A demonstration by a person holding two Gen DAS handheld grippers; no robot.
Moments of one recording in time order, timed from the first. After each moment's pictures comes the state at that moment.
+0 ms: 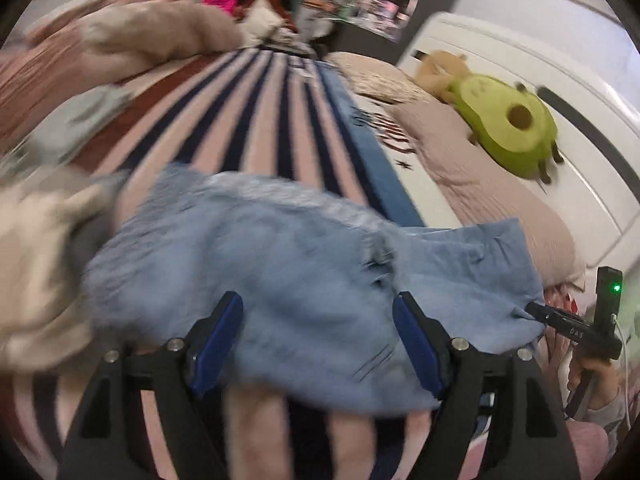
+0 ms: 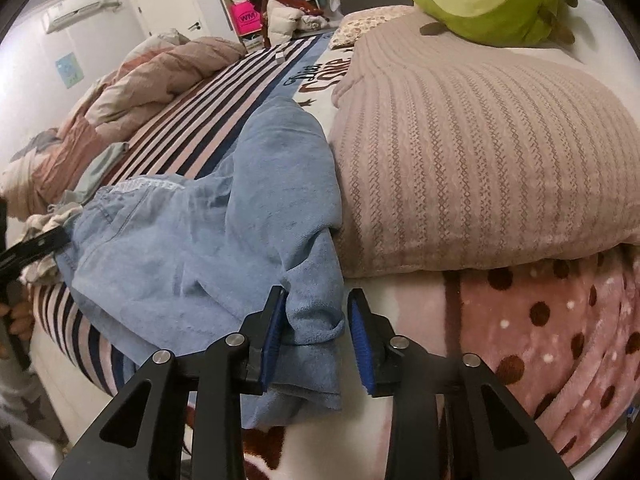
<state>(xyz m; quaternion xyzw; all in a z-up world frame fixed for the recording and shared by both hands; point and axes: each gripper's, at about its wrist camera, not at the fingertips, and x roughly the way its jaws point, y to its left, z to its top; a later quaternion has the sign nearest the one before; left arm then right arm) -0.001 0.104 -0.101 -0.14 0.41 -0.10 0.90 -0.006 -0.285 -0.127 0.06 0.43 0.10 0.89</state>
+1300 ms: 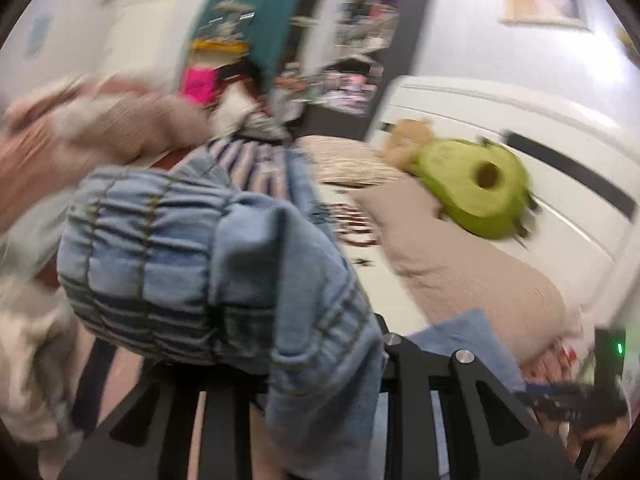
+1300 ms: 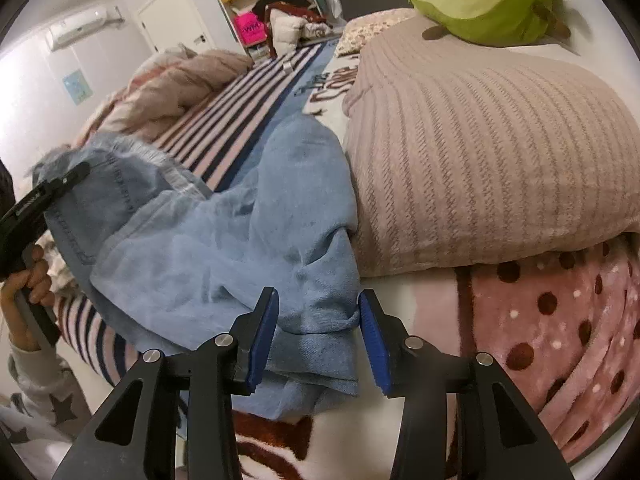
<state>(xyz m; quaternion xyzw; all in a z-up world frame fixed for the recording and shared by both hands) 0.036 0.022 -0.040 -0.09 0.25 -0.15 0.95 -0.017 -0.289 -0.116 0.09 0.42 0.13 0.90</state>
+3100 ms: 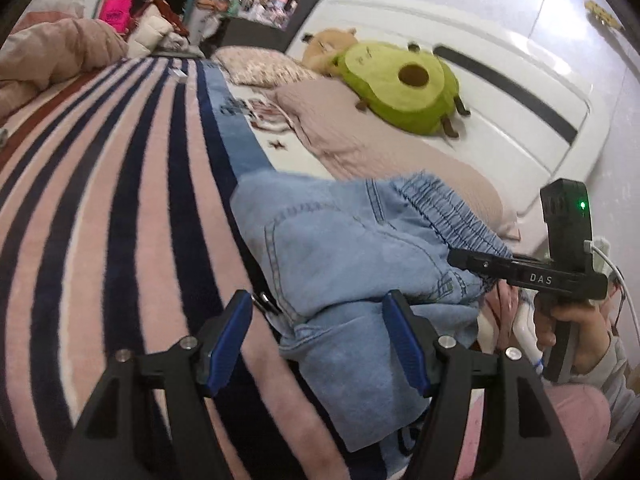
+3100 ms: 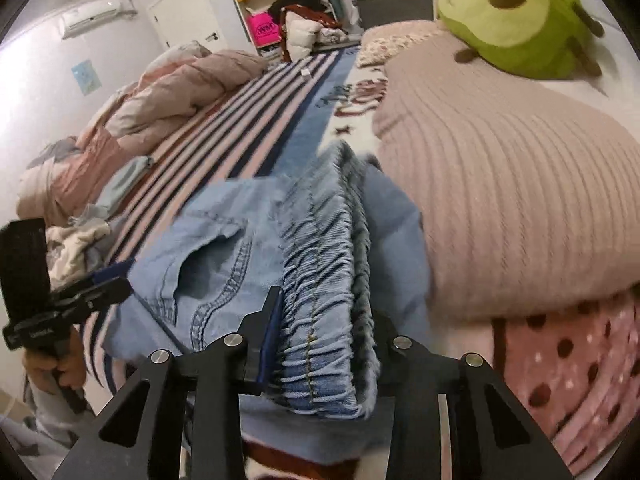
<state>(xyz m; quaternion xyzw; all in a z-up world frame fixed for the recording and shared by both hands) 0.023 0.003 -0.121 -0.09 0.38 -0.30 0.87 0.005 -0.252 -0.103 0.06 0.42 0.13 0.90</state>
